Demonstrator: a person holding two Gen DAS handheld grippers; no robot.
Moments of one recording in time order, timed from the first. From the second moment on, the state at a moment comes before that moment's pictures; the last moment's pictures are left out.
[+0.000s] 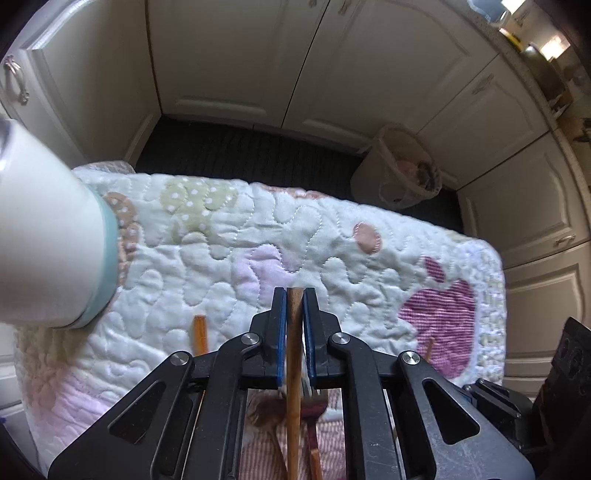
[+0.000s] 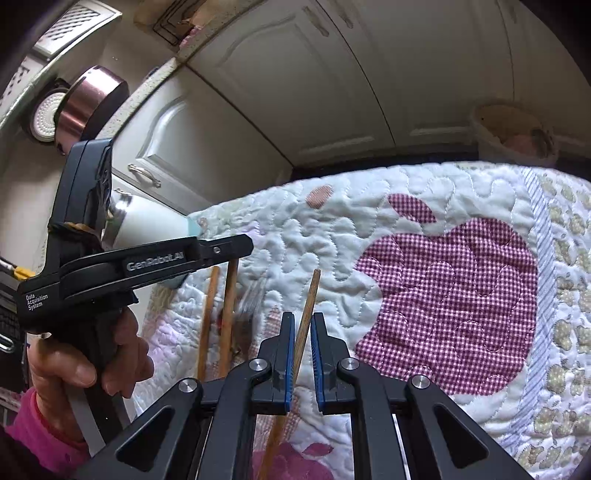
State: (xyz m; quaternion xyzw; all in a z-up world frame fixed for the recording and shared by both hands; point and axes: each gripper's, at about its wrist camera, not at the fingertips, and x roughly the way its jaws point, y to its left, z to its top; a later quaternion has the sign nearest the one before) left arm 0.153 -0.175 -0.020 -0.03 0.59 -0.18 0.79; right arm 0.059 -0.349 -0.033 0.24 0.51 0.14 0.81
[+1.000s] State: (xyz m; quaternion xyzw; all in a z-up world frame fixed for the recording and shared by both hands) left arm 0.068 -0.089 0.061 -0.08 0.53 -0.19 0.82; right arm 0.043 -0.320 0.006 0.13 0.51 0.10 0.85
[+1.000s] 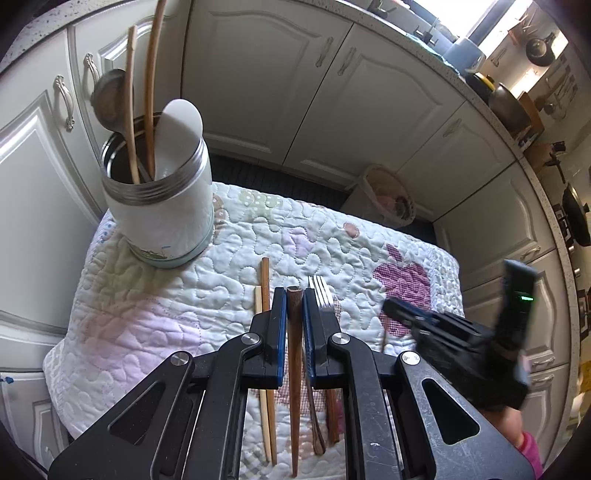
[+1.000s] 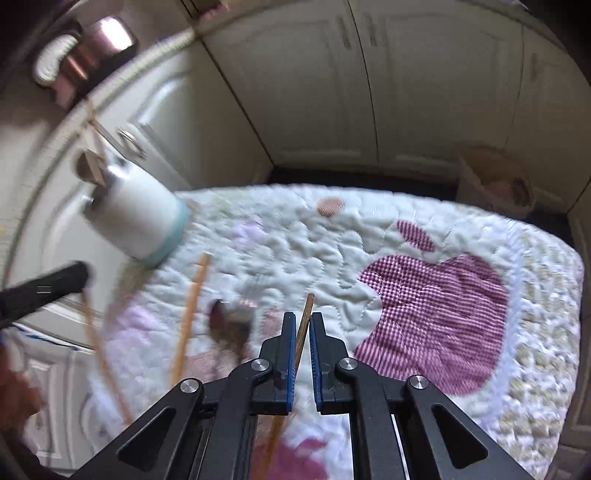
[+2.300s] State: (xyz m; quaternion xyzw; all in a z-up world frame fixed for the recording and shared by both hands) left arm 0.027 -0.056 0.093 -0.11 0.51 -0.20 0.83; right arm 0.015 -0.310 0.020 0.09 0.51 0.10 0.85
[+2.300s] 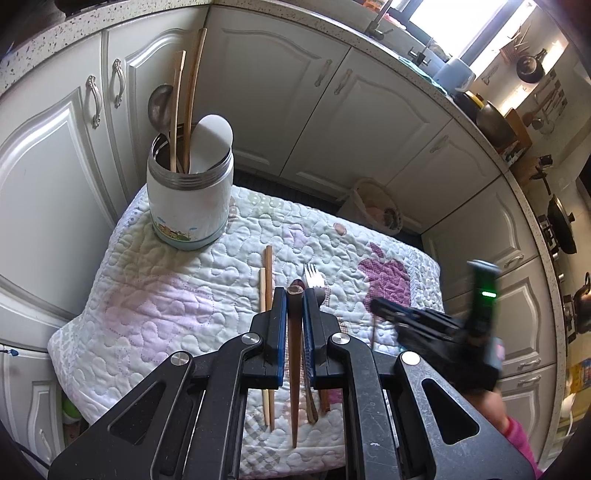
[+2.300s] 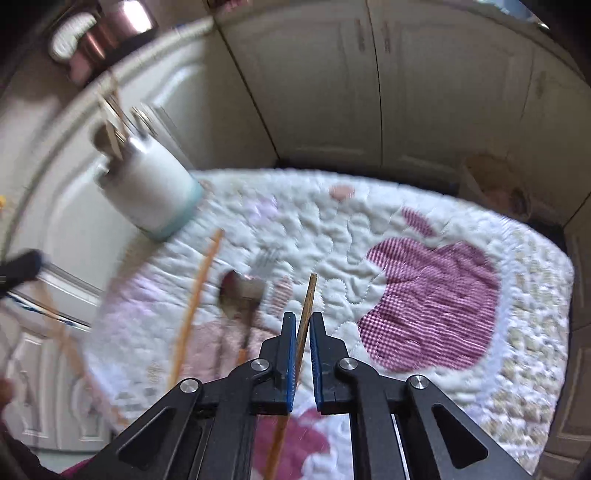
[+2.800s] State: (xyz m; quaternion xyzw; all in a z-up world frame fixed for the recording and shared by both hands) left arm 0.003 -0.060 0.132 -0.10 0.47 -0.22 0.85; right arm -0.036 -0.300 0.110 0.07 0.42 0.14 0.89
